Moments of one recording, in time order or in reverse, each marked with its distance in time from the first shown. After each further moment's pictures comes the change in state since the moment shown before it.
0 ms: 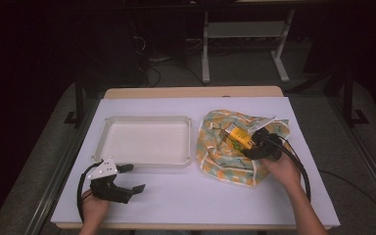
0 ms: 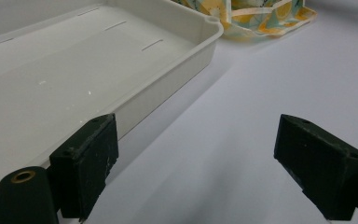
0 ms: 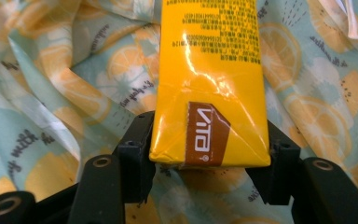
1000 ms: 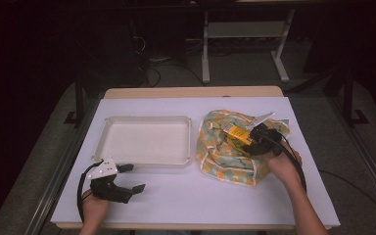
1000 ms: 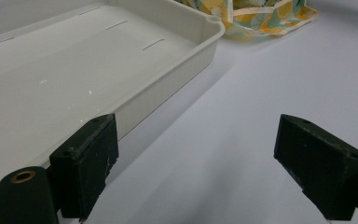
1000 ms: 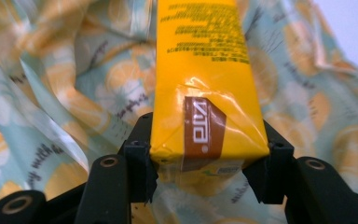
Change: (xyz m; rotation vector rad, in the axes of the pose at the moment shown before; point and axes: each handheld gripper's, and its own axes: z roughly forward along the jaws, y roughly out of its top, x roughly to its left) left arm 0.001 0.000 0.001 -0.001 0.003 -0.003; right arm 0.005 0.017 -0.015 0.010 -0.064 -0.049
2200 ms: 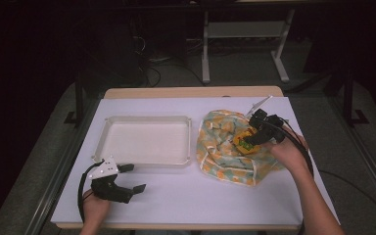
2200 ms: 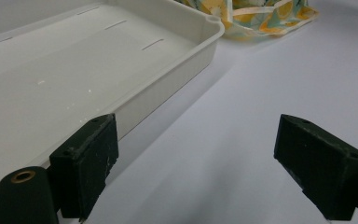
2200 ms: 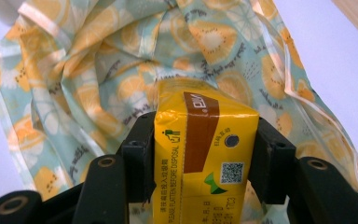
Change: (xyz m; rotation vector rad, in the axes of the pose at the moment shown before) left arm 0.000 0.001 0.001 0.014 -0.001 0.010; right arm -0.006 0.039 -0.033 0.070 0.018 -0.062
